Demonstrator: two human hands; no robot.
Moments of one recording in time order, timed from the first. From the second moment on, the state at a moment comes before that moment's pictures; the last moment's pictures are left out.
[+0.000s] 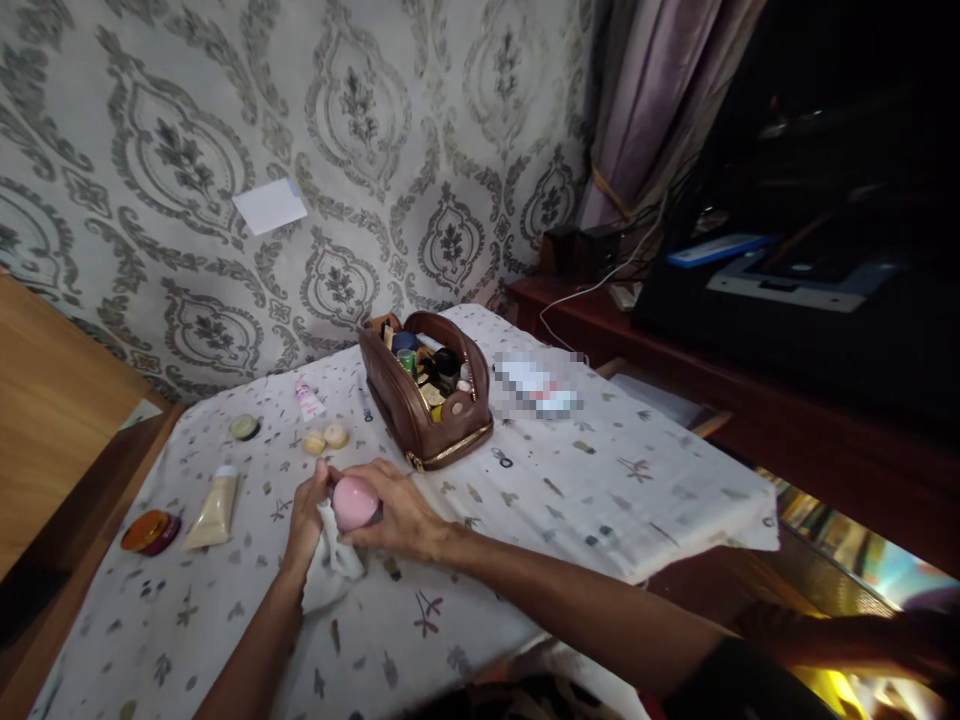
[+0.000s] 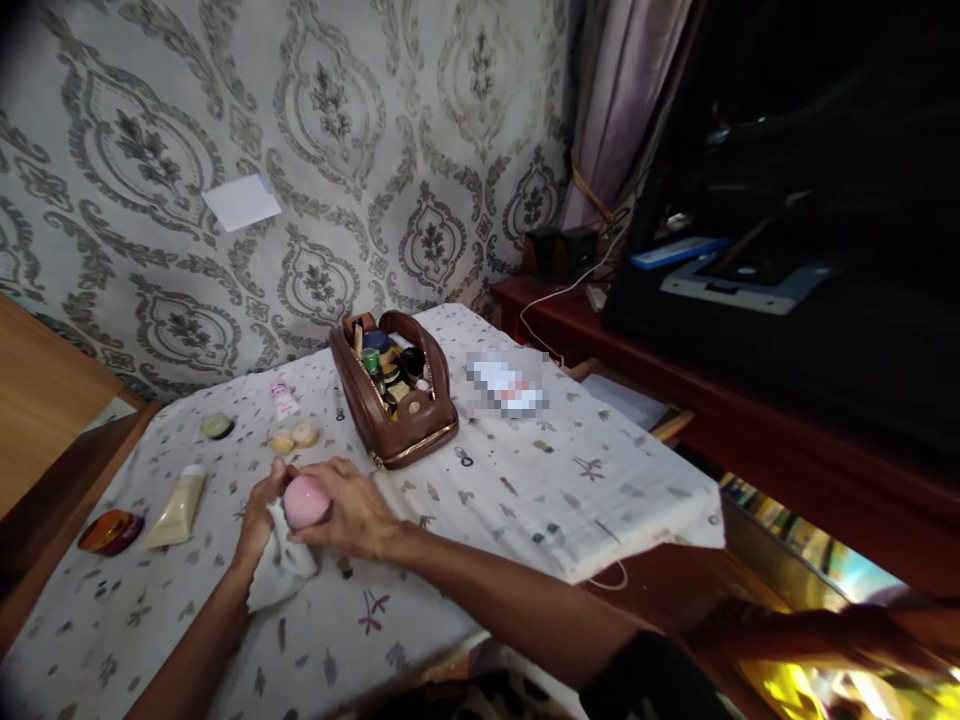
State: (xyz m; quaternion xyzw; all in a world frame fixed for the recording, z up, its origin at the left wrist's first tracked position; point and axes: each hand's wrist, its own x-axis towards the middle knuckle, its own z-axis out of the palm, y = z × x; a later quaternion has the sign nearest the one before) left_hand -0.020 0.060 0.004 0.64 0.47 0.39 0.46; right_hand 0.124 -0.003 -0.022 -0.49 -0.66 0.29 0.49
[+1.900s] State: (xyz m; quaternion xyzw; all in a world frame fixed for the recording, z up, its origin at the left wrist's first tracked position) left_hand -0.026 0.065 -0.015 0.77 0.39 0.42 0.29; right_hand 0.129 0.006 -0.032 -0.59 -0.60 0.30 0.45
